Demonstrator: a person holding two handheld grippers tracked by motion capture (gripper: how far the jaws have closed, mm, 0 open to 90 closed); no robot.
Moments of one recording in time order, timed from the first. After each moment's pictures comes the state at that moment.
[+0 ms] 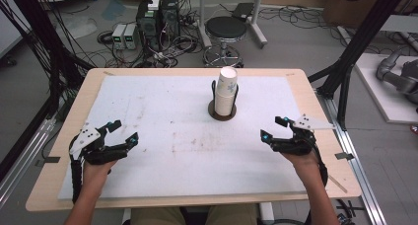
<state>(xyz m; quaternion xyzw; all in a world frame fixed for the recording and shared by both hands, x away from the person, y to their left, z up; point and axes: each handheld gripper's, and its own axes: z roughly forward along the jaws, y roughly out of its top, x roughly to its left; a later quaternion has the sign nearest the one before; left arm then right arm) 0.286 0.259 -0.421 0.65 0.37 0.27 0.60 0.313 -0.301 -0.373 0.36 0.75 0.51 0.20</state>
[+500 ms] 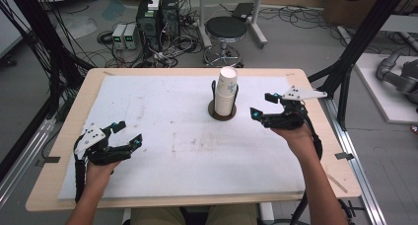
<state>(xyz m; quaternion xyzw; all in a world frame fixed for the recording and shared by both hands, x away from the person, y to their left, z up) 0.287 0.251 -0.422 0.66 0.36 0.26 0.60 0.354 -0.268 -0.317 0.32 0.78 0.51 0.19</state>
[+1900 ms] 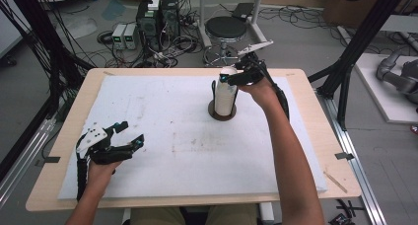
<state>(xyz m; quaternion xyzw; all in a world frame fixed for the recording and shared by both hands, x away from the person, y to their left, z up) 0.291 0.249 -0.425 0.67 0.36 0.24 0.61 0.479 -0.180 -0.286 0.34 0.83 0.41 0.18</state>
